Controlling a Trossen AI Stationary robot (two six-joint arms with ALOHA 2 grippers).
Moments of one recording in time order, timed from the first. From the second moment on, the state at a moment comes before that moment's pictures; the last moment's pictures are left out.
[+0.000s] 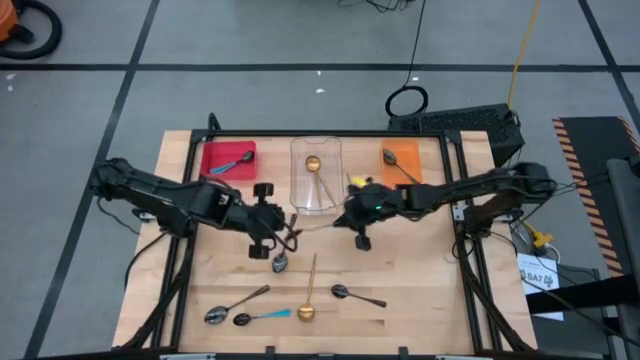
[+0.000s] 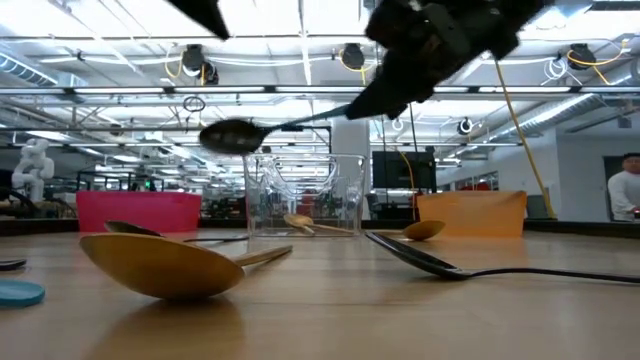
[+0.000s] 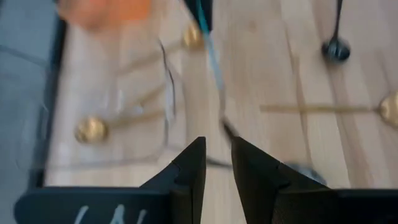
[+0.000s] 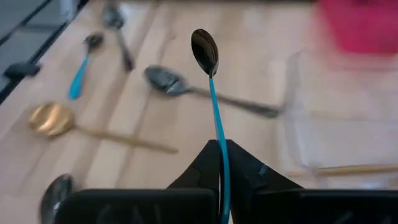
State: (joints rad) left arm -0.27 1.36 1.30 -0.88 -0.32 -0.03; right arm 0.01 1.45 0.80 0.09 -0.10 -0.02
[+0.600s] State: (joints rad) left arm -0.27 1.24 1.14 -0.56 -0.32 0.14; right arm 0.05 1.26 0.47 0.69 0.19 -0.11
